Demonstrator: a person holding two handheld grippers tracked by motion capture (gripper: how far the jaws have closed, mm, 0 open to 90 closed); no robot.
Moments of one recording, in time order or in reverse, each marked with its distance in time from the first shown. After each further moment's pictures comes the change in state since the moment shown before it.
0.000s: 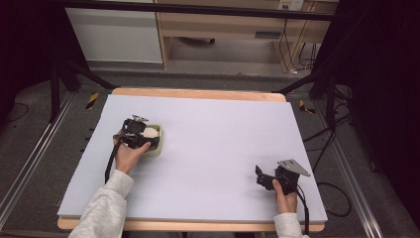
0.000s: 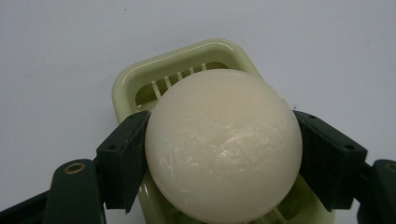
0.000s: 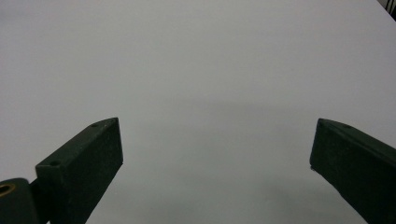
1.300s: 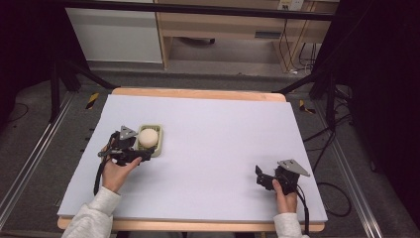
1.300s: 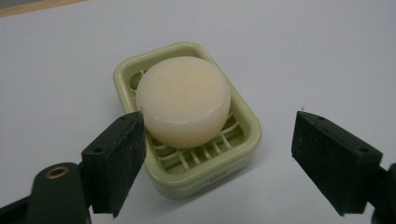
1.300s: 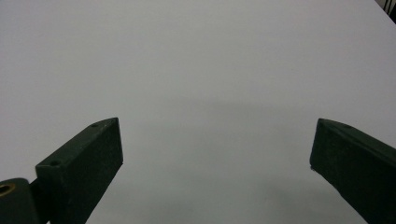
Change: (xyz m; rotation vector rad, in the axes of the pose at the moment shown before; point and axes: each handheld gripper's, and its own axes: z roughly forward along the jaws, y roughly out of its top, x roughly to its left) left arm -0.011 -0.042 -0.059 -0.174 -0.058 0.026; right arm 0.000 0.000 0.000 0.000 -0.005 -0.002
